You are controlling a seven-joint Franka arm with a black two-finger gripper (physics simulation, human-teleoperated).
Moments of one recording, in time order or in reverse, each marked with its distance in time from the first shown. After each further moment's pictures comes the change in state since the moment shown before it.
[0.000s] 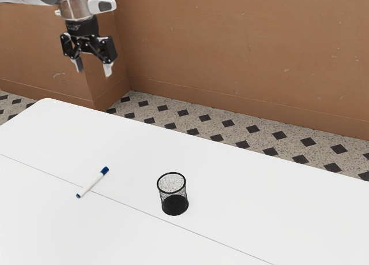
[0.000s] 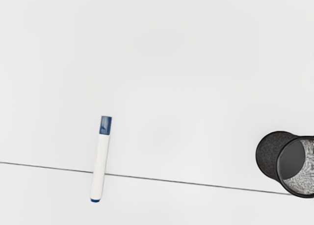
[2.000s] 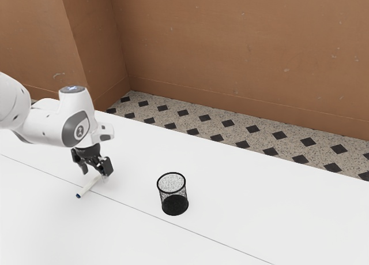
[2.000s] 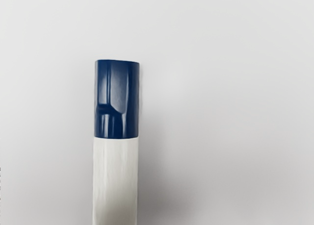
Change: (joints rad) arm -0.004 0.178 0.156 -0.779 -0.066 0.913 0.291
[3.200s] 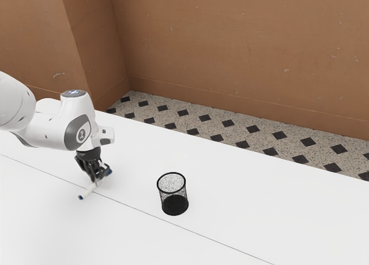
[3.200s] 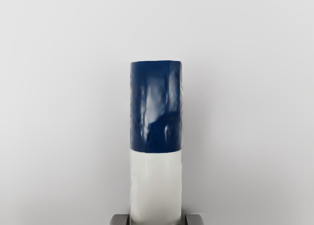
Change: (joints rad) arm 0.003 0.043 0.005 0.013 -0.018 0.022 0.073
